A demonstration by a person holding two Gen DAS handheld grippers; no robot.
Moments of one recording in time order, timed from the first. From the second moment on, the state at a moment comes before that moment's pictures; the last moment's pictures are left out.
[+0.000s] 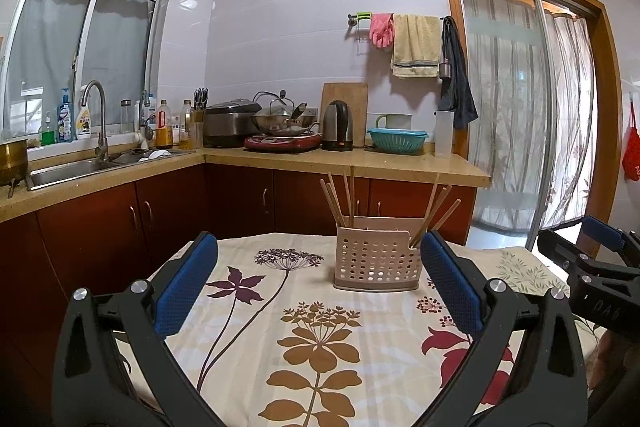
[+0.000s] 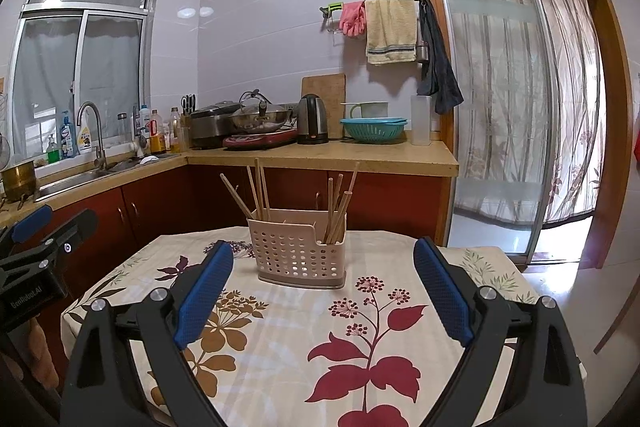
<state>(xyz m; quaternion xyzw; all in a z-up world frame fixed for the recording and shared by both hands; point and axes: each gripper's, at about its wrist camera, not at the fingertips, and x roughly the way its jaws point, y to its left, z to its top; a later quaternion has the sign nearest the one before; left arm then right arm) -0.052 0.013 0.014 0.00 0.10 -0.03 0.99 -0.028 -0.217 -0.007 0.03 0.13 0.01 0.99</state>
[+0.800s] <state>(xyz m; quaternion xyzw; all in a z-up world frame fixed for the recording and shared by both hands) -0.052 0.010 0.014 0.00 0.10 -0.03 0.99 -0.028 -0.217 -0.007 0.03 0.13 0.01 0.99</state>
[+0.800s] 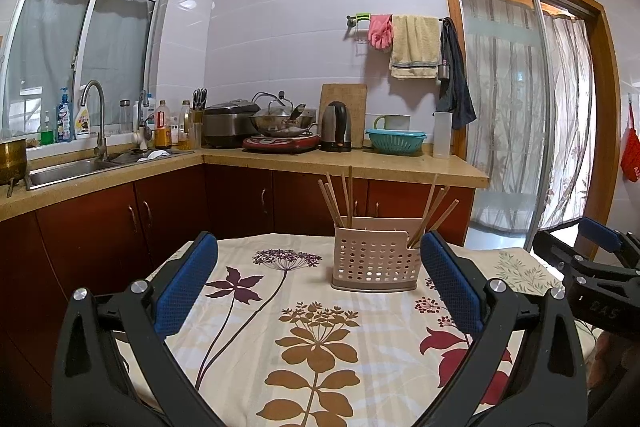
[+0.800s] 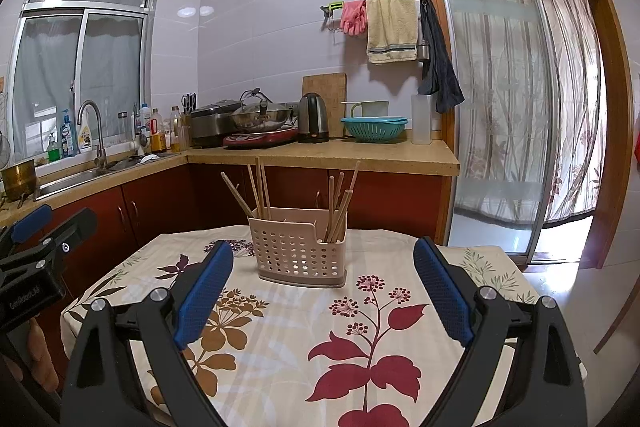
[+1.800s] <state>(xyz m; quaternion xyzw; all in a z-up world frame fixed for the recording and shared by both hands) -0.037 0.011 0.009 0.00 0.09 -0.04 1.00 -0.015 -0.221 -0.019 0.03 0.15 0.01 0.99</state>
